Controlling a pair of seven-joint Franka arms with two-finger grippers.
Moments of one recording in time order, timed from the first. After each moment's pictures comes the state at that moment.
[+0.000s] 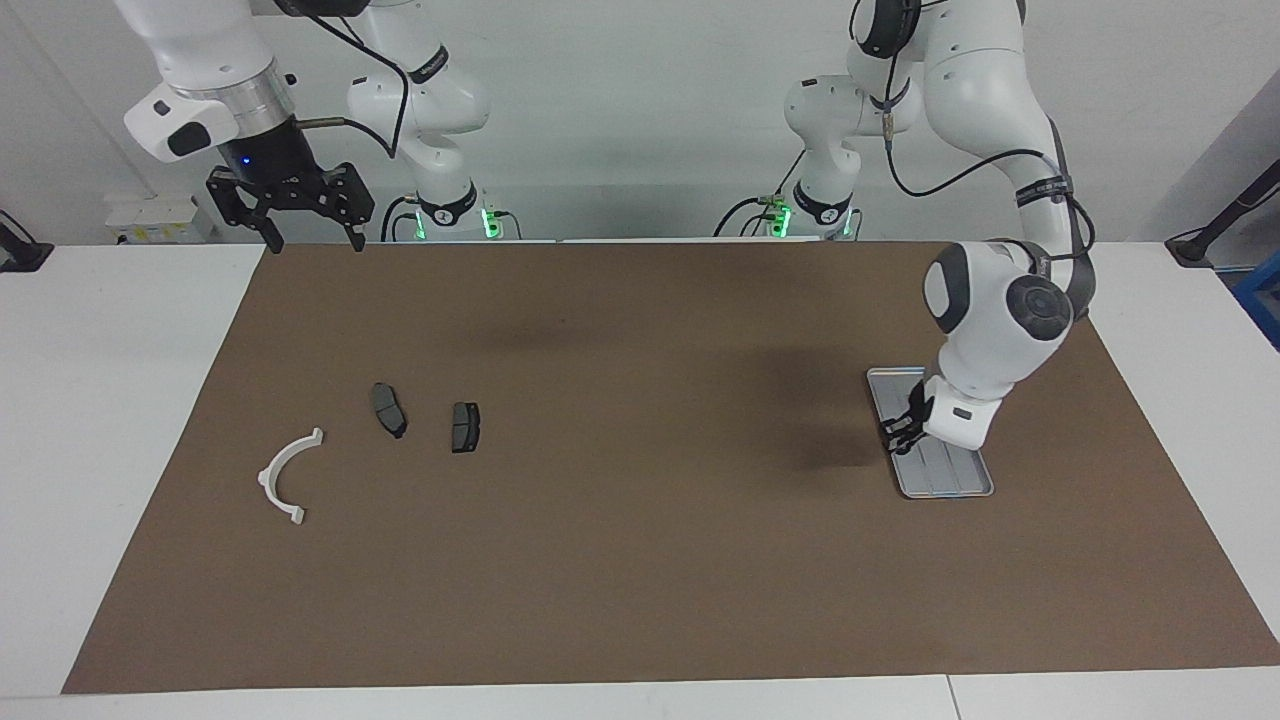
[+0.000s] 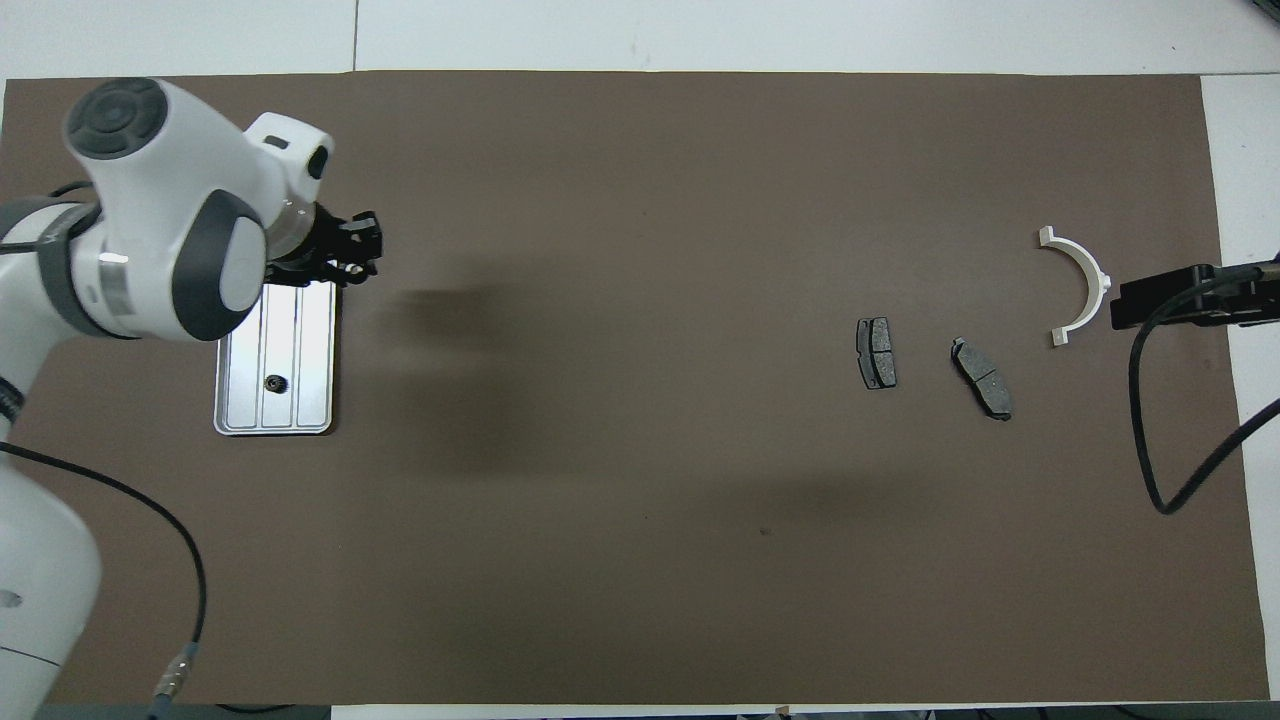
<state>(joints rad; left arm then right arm) -0.19 0.40 -0.07 -1.63 -0.03 2.00 -0.57 0.03 -0.07 -0.01 -1.57 0.01 1.53 0.03</state>
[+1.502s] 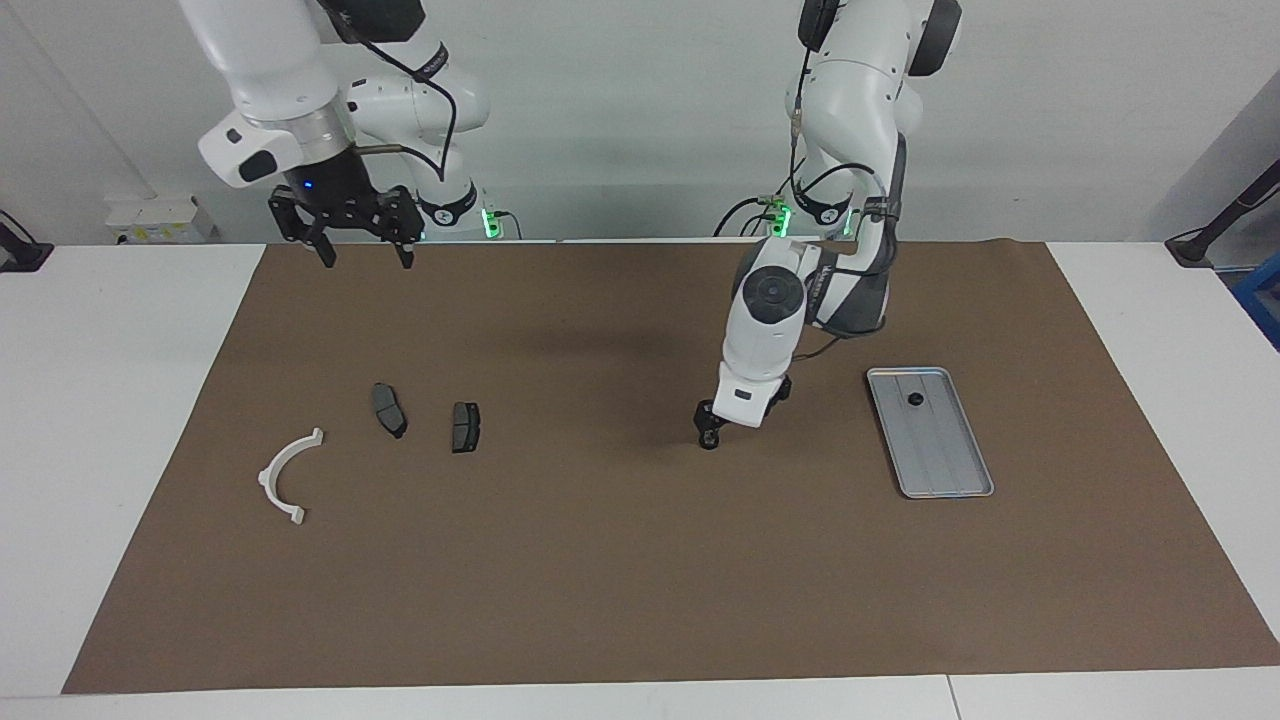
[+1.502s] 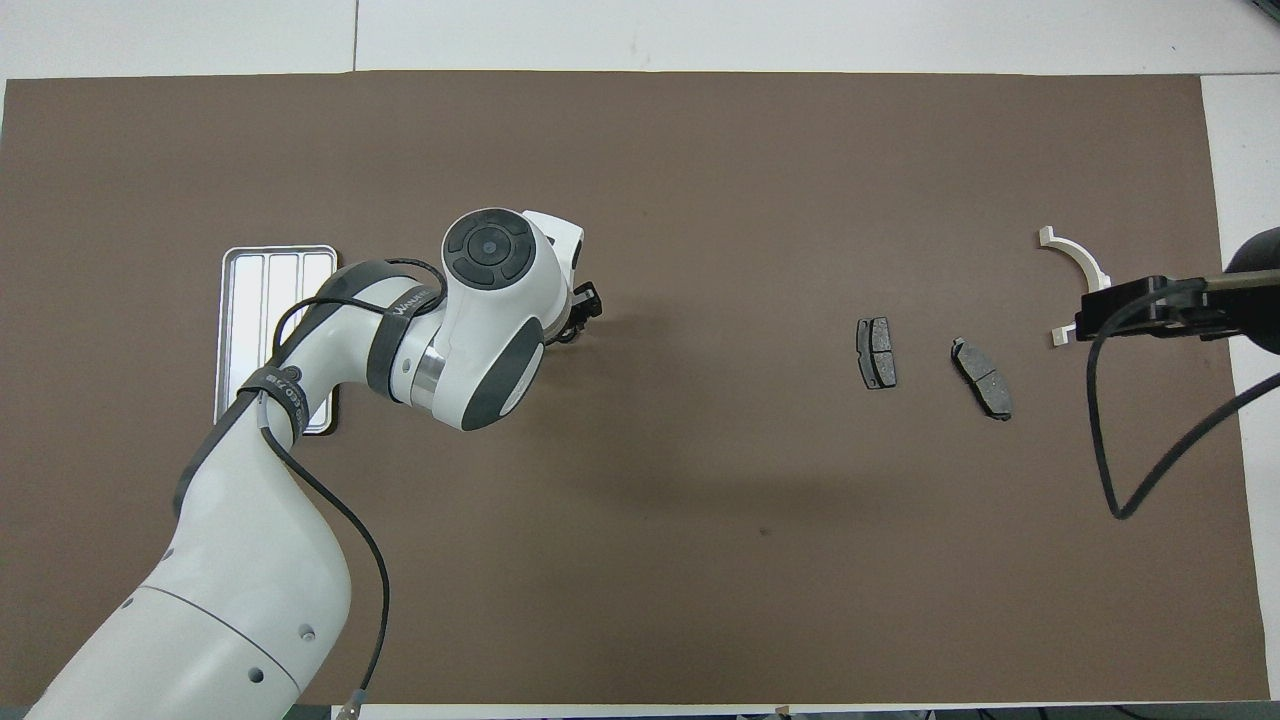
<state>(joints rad) -0.43 0.37 -0.04 -1.82 0.02 2.11 -0.70 0.15 -0.08 0.01 -1.70 0.01 1.66 0.24</state>
